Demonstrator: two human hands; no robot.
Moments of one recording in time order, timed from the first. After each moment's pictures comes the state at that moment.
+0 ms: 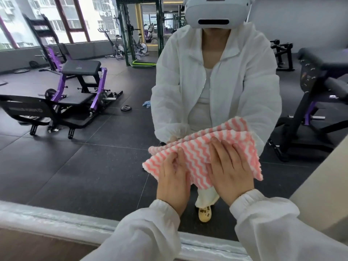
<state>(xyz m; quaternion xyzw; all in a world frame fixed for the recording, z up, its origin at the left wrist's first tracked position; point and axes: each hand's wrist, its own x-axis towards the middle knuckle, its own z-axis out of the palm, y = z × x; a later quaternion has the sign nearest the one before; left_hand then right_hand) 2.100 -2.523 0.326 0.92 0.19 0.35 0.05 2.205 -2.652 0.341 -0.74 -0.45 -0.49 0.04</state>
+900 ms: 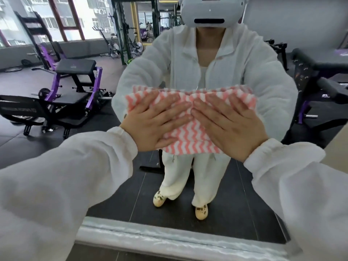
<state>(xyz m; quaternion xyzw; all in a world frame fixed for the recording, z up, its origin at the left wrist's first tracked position) 2.122 -2.413 0.458 0.78 -0.21 0.46 -0.37 2.237 -2.647 0.463 -0.60 -0.54 -0.59 -0.07</state>
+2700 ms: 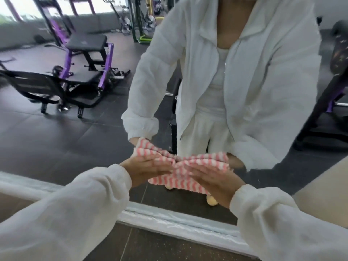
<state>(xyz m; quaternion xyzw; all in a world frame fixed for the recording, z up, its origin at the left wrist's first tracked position) 2.042 -2.341 0.277 0.80 -0.23 0.17 -0.52 2.180 -2.620 0.279 -0.64 -0.68 -0.24 -0.25</state>
